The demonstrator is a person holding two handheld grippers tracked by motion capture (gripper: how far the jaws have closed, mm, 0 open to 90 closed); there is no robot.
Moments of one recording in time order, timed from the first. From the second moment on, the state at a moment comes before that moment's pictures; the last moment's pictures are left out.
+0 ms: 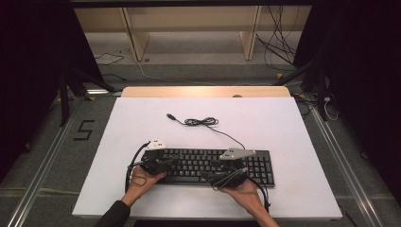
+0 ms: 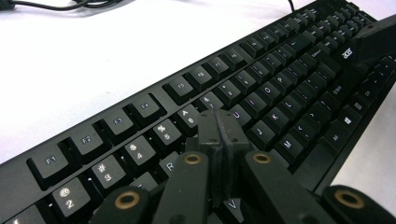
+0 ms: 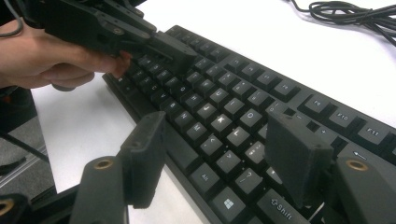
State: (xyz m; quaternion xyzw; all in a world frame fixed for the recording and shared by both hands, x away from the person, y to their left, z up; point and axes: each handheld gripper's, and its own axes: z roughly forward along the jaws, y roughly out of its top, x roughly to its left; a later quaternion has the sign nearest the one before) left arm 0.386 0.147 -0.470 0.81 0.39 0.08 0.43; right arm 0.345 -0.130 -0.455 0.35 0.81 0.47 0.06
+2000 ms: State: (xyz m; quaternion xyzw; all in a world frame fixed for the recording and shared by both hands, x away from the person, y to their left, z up) left arm 0.384 0.161 -0.456 0.78 0.41 0.07 0.47; right arm 0.337 -0.137 -0.454 0.36 0.80 0.48 0.07
